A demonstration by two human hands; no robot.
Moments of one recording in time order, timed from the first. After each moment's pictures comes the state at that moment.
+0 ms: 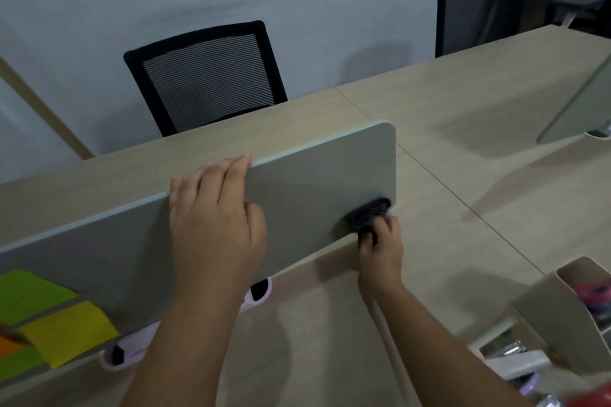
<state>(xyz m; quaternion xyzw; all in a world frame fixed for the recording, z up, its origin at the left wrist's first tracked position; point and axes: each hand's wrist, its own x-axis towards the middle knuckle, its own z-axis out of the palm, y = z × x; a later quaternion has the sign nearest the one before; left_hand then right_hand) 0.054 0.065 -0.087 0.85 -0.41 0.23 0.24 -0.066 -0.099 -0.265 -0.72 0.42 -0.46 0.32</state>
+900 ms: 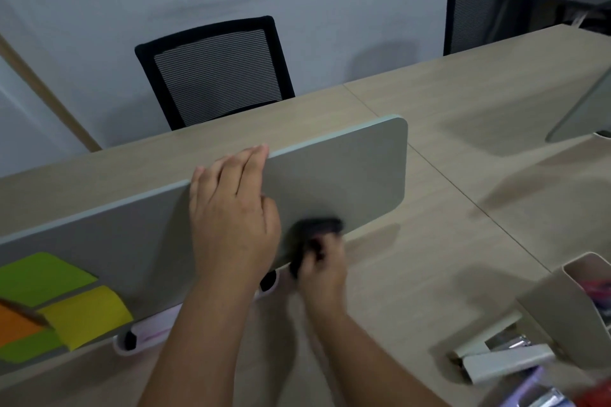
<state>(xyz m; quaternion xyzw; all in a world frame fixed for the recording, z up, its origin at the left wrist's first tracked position) 0.054 0.069 -0.090 0.84 -0.43 0.23 0.24 -0.007 -0.003 -0.259 -0.66 0.41 -0.45 0.44</state>
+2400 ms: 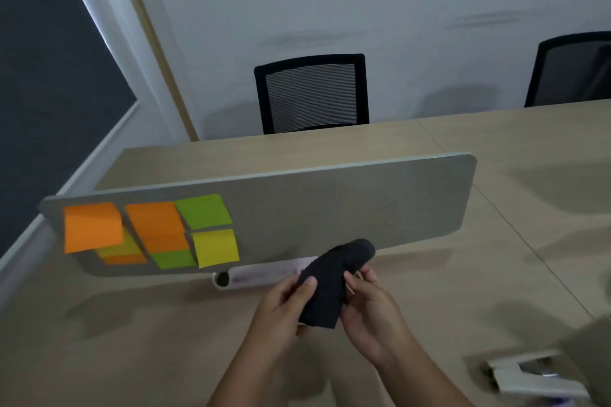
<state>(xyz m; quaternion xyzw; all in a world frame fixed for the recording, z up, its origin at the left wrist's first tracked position) -0.010 0.211 -0.128 0.72 -0.08 -0.32 0.61 -0.073 0.084 -0.161 -0.23 0.23 -0.16 0.93</state>
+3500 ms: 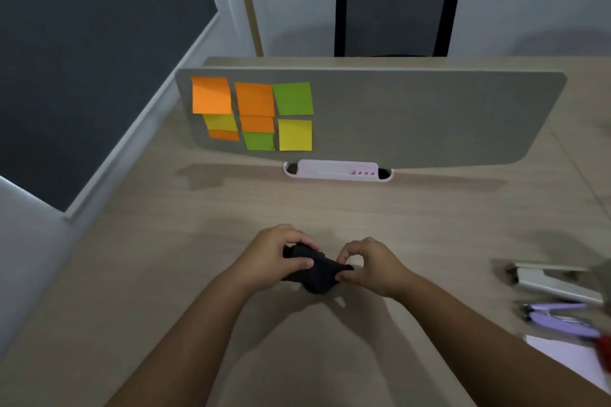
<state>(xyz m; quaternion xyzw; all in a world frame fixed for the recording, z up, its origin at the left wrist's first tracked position) -0.053 0.384 -0.155 0.84 -0.31 -0.22 0.38 -0.144 0.177 -0.191 -0.91 0.05 0.11 0.40</state>
